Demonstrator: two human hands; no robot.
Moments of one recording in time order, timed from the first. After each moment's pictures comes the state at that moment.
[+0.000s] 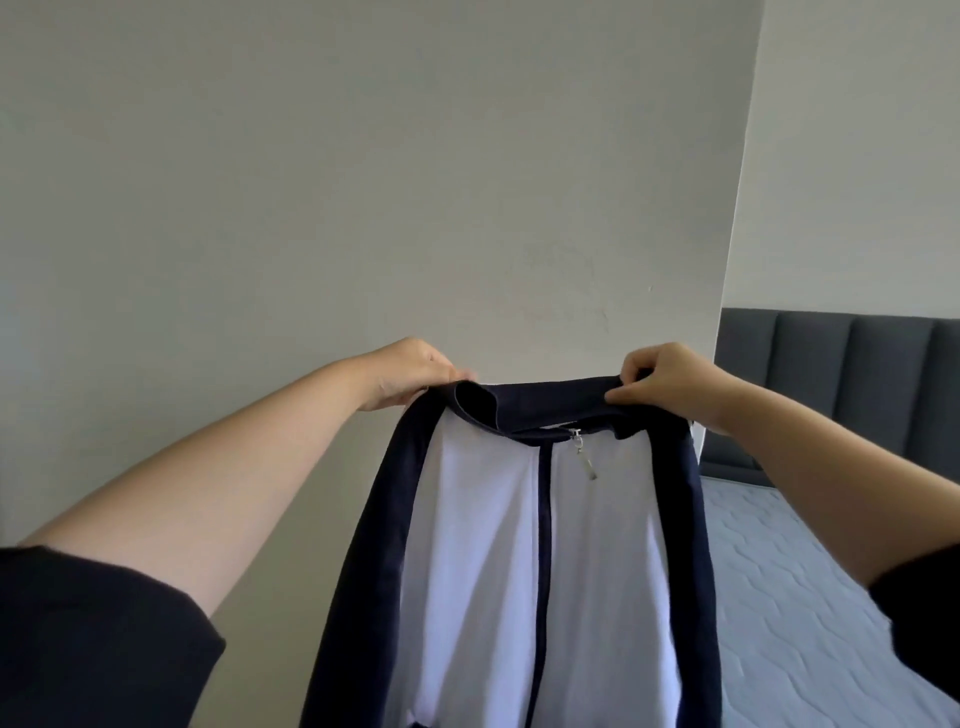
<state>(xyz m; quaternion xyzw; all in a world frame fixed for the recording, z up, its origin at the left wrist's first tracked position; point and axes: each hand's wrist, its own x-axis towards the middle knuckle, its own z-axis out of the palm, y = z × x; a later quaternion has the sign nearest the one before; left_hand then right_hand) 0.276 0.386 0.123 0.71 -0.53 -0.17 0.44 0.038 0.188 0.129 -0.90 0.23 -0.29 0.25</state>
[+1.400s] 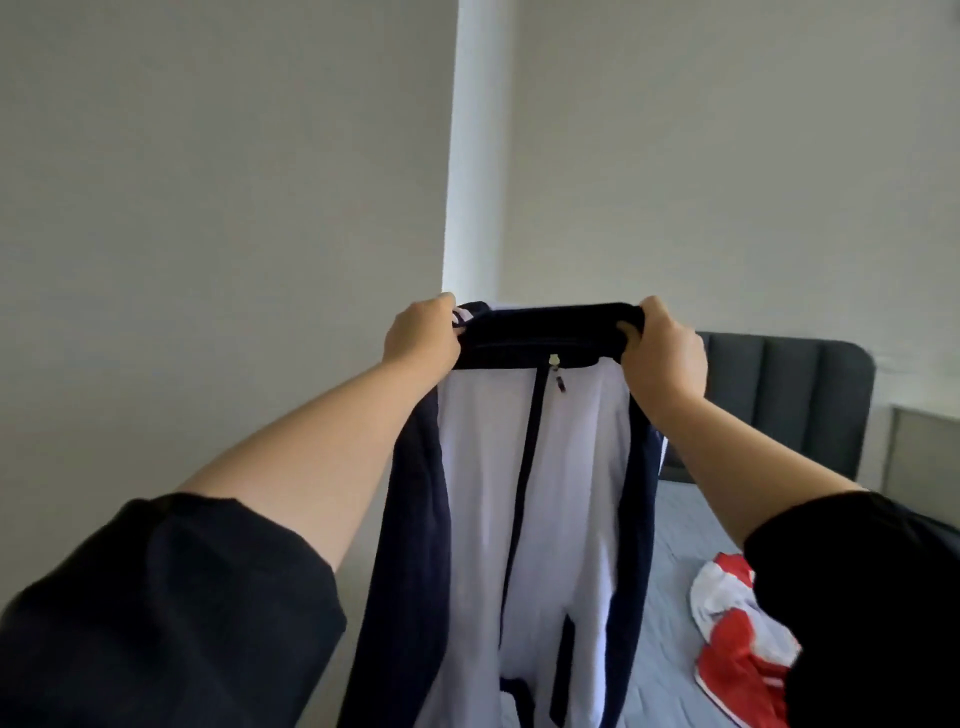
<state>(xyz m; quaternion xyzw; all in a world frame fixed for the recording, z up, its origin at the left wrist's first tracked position) -0.047 0.255 0.179 0.74 -0.47 0.27 0.38 -0.262 0.124 0.167 -0.74 0.35 -0.57 -0.04</state>
